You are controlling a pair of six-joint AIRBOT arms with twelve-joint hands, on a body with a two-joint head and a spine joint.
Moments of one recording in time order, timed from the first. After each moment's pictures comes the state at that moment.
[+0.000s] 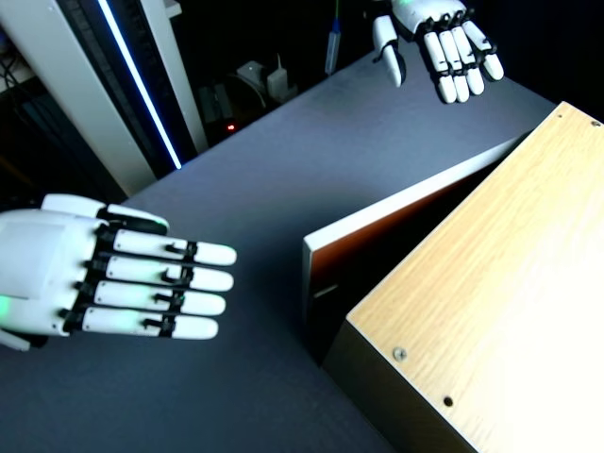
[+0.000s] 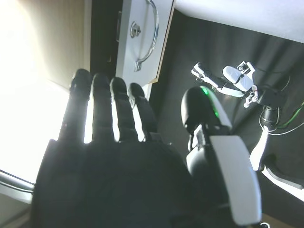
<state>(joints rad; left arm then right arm) 1.00 -0.78 0.95 -0.28 -1.25 1.02 -0.97 -0.77 1.10 -0.06 1.09 -0.53</state>
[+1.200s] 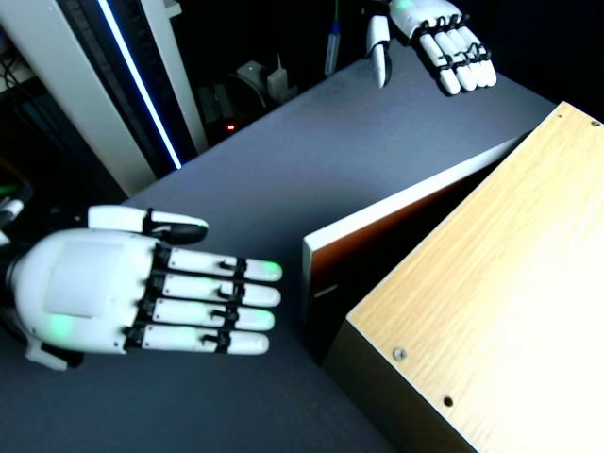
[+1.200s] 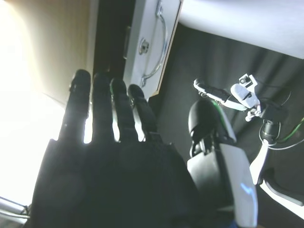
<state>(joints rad) 1.01 -0.79 0.95 -0.27 -1.24 1.00 -0.77 -0.88 1.22 -0.17 0.88 -0.53</state>
